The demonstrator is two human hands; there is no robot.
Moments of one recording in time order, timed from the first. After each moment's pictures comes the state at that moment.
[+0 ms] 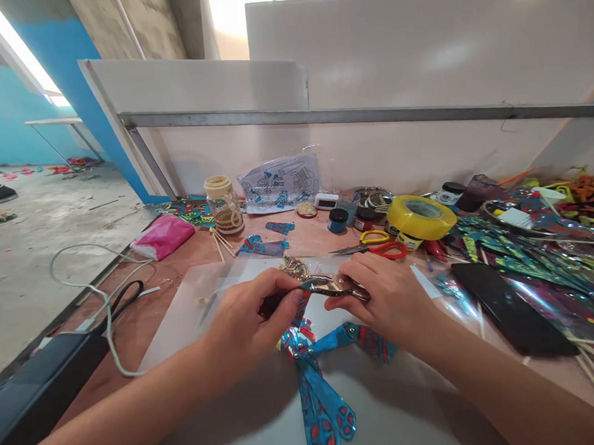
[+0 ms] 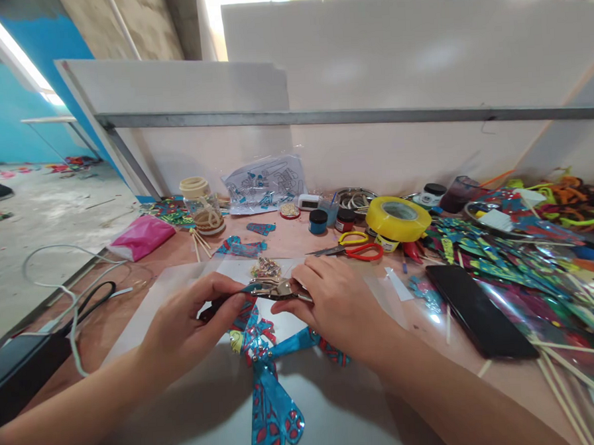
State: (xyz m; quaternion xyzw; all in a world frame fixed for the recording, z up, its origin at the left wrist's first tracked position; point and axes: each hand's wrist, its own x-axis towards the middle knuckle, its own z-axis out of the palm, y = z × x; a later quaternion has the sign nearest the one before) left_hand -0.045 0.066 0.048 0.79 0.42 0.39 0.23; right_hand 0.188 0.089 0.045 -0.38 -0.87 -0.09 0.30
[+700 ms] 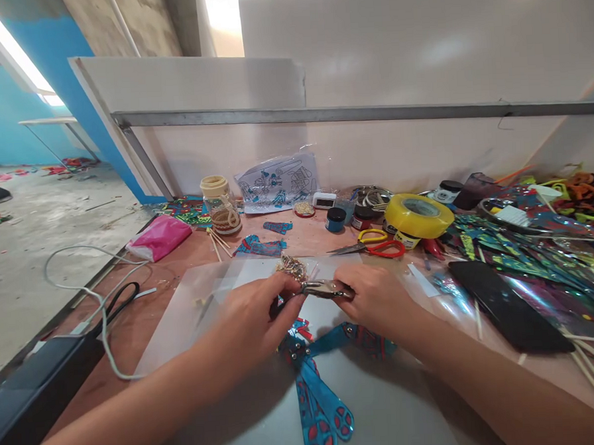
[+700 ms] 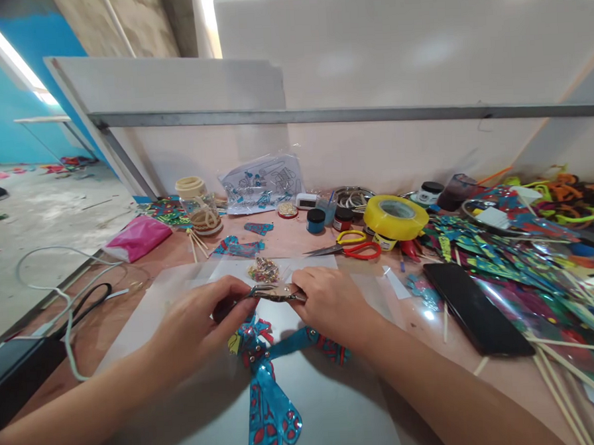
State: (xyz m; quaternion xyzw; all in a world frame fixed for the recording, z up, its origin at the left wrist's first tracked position) left_hand -0.042 0.069 0.043 0.84 0.44 0.29 0.12; right_hand 0.190 0.101 0.024 -0.37 -0.88 -0.08 0.28
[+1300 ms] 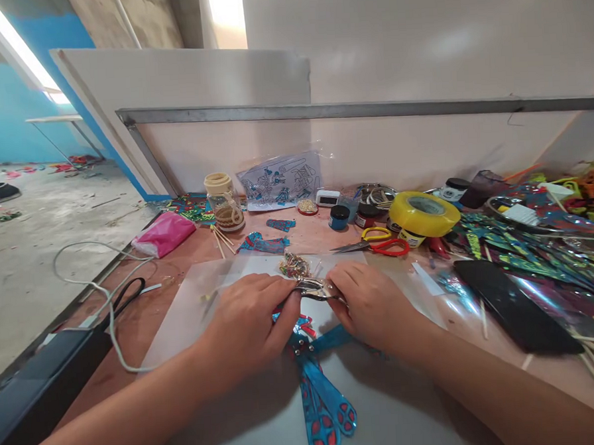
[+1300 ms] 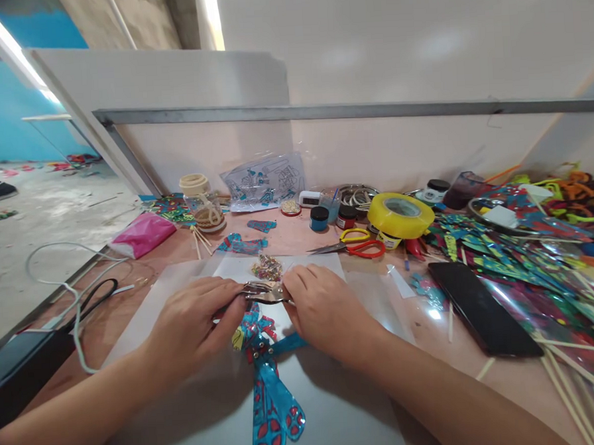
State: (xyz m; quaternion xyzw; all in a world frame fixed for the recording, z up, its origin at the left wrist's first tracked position) left_hand -0.045 0.068 0.044 0.87 0.39 0.31 -0.01; right_hand 0.175 0.089 0.020 -0.37 -0.89 -0.10 0.24
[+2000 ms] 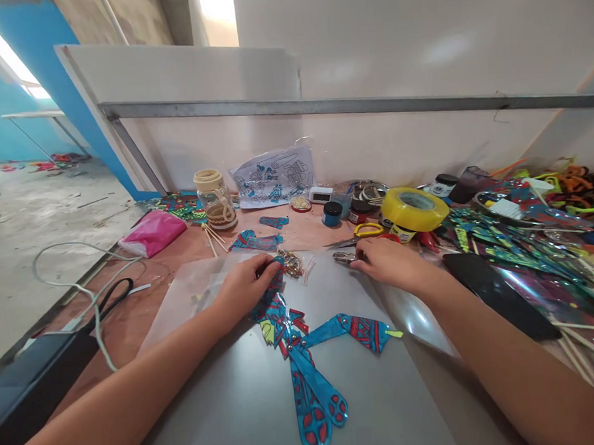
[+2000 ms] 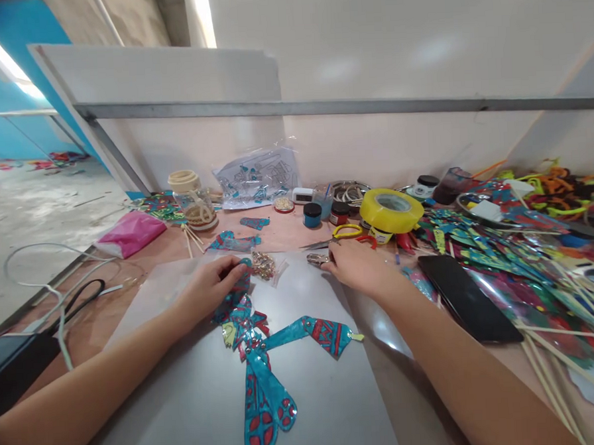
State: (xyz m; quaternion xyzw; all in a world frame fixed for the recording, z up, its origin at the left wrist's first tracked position) left_hand -0.060 0.136 -0.016 0.77 0.52 0.28 0.24; right_hand 0.249 0.156 0.019 -0.58 -0.81 -0.01 -0.04
